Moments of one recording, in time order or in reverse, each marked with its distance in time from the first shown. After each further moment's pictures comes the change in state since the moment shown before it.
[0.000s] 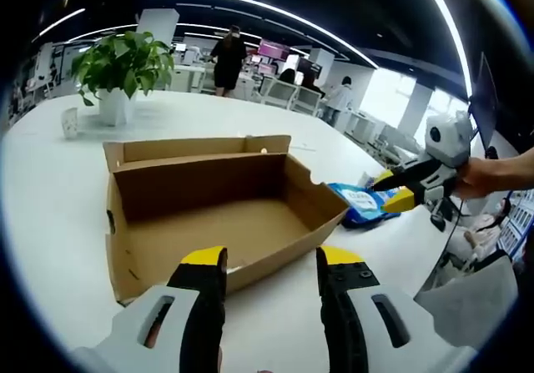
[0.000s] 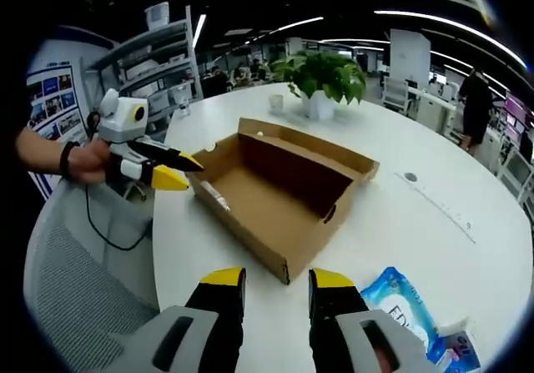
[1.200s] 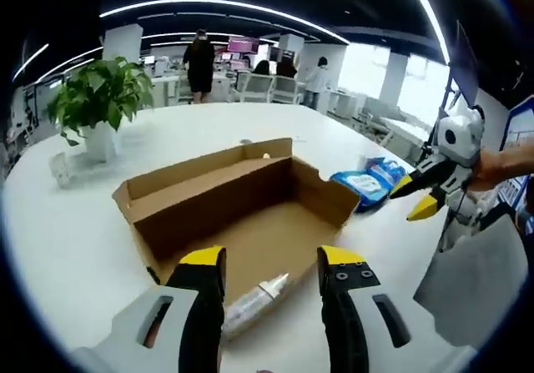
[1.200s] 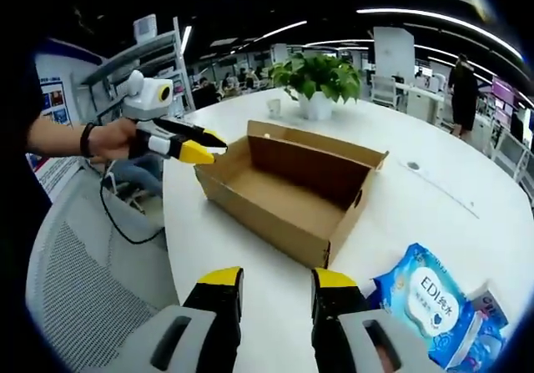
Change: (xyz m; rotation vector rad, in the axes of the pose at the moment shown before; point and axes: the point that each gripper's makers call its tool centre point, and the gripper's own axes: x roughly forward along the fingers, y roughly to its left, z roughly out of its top) left arm -0.008 0.036 0.030 0.243 0.078 -0.055; right arm -0.008 0.044 -0.016 0.074 -0.038 -0.037
